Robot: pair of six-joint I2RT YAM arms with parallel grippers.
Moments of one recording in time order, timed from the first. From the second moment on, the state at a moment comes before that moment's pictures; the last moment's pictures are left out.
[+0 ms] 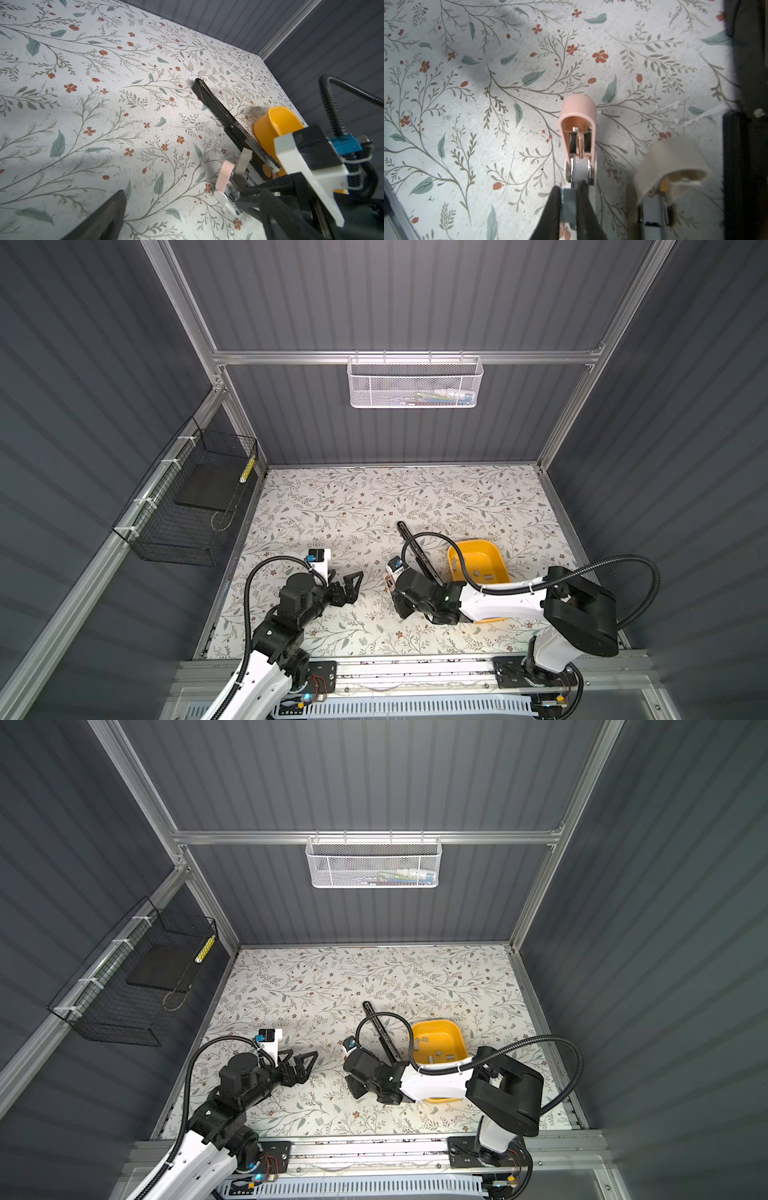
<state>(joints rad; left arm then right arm) -0.46 0.44 0.26 -0.25 0.15 -0.44 1.16 1.63 0.80 -0.01 0.20 0.46</state>
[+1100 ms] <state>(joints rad) -0.46 0.44 0.26 -0.25 0.15 -0.44 1.16 1.67 0.83 -0.07 0.21 0.46</state>
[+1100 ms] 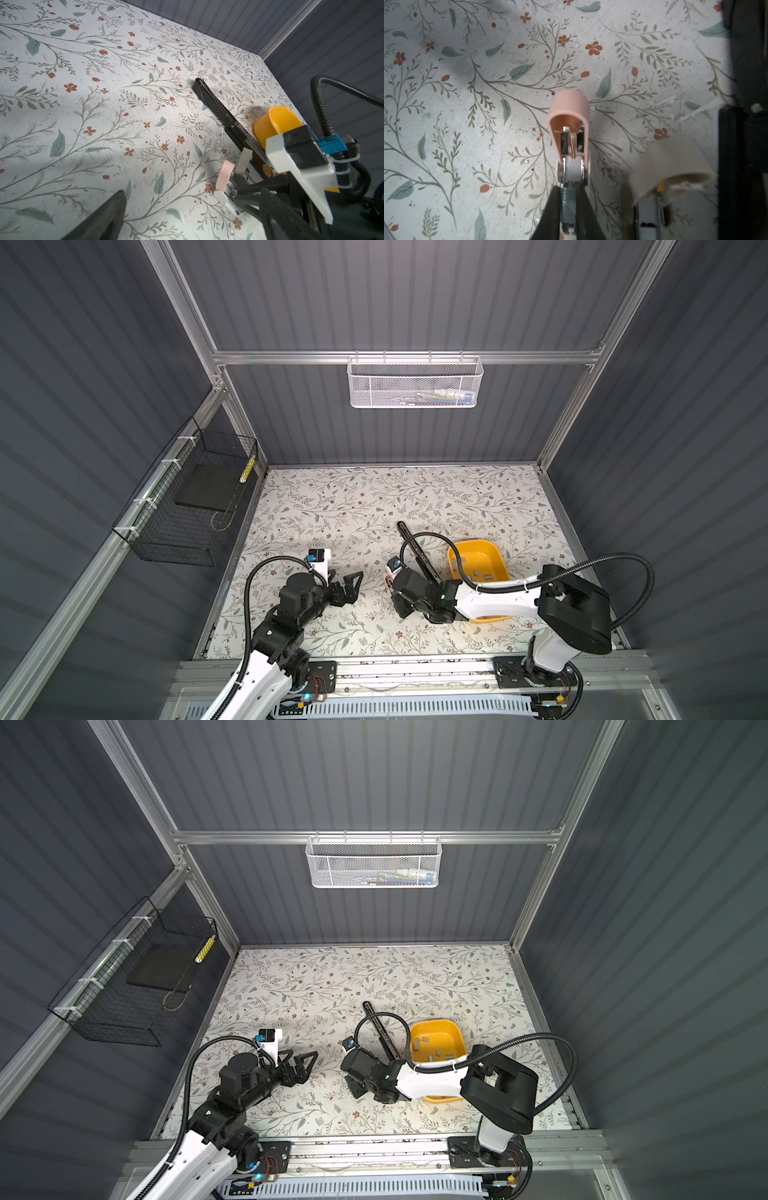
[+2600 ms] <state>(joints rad) -0.46 0.45 0.26 -0.25 0.15 -0.44 1.19 1.71 0.89 -0.14 0.28 0.50</state>
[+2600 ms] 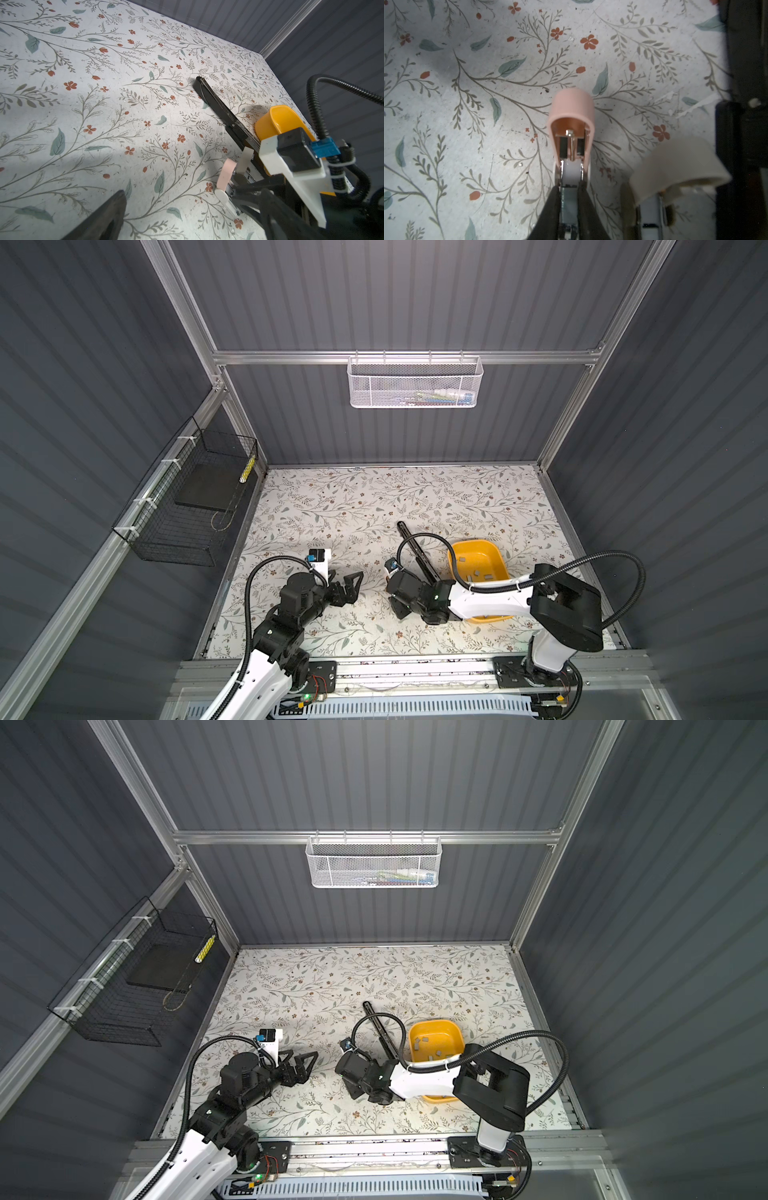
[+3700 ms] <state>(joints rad) -0.46 0.45 0.26 -0.25 0.15 -0.44 1.29 1.78 0.99 -0.34 0.45 0.51</state>
